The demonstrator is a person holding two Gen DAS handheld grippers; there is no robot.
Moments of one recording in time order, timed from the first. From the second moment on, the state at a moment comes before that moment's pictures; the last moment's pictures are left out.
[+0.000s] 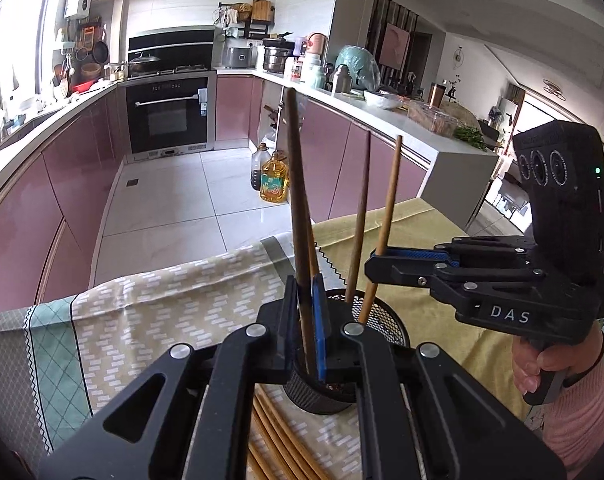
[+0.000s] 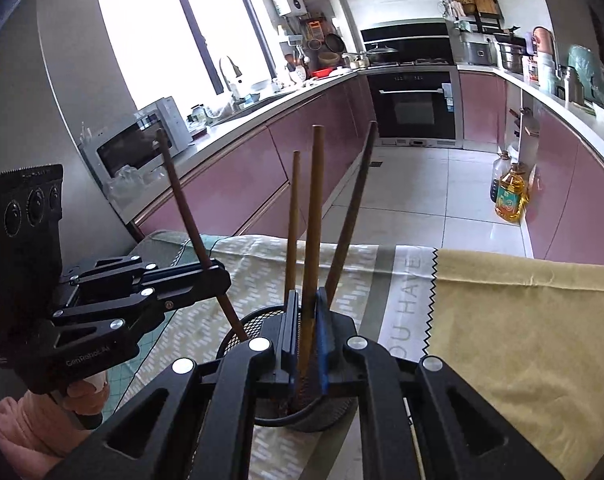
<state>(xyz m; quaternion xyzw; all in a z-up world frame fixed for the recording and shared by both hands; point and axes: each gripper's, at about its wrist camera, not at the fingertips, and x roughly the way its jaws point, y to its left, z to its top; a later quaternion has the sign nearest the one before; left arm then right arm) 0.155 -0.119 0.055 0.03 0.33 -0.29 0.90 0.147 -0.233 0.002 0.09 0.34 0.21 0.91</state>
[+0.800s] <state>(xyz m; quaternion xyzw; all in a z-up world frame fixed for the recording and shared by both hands) 0.090 -0.043 -0.001 0.05 0.35 -0.23 0.91 0.060 -0.185 -0.022 0.06 0.32 0.30 0.90</state>
